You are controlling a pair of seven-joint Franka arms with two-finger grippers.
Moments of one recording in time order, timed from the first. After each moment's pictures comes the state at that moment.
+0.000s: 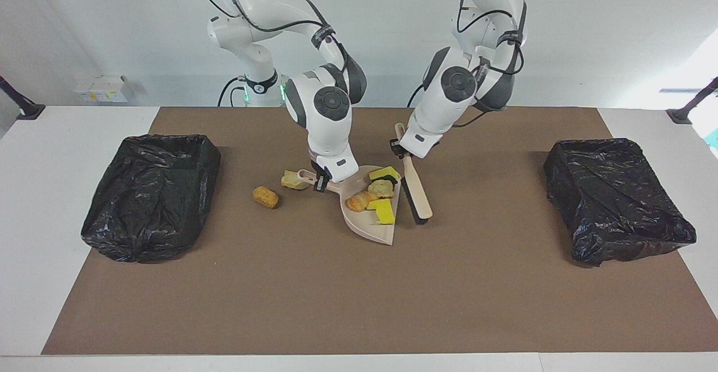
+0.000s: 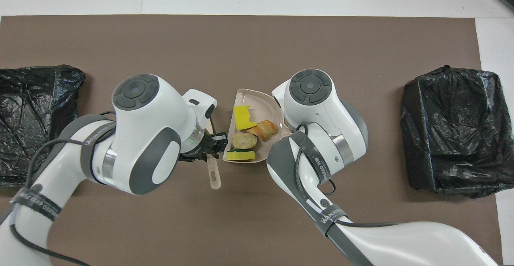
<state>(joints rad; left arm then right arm) -0.49 0.10 0.01 -1.90 -0.30 1.82 -0.64 0.42 0.35 0.06 -1.73 -0.08 1.92 -0.83</state>
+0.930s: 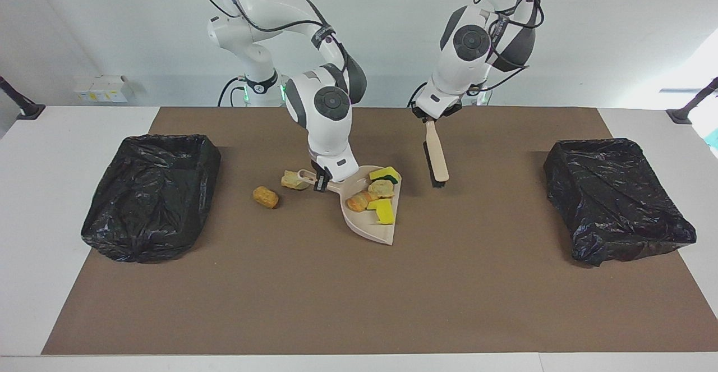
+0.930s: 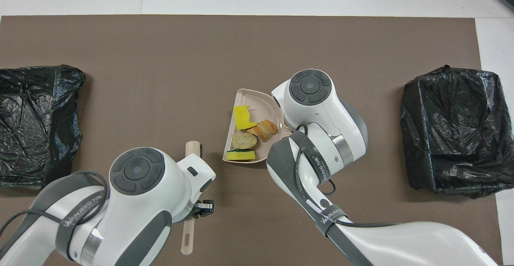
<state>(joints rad) -0.63 -0.22 -0.02 -2.24 -0.17 1.79 -0.51 0.42 0.35 0.06 -1.73 -0.08 1.92 -0.83</state>
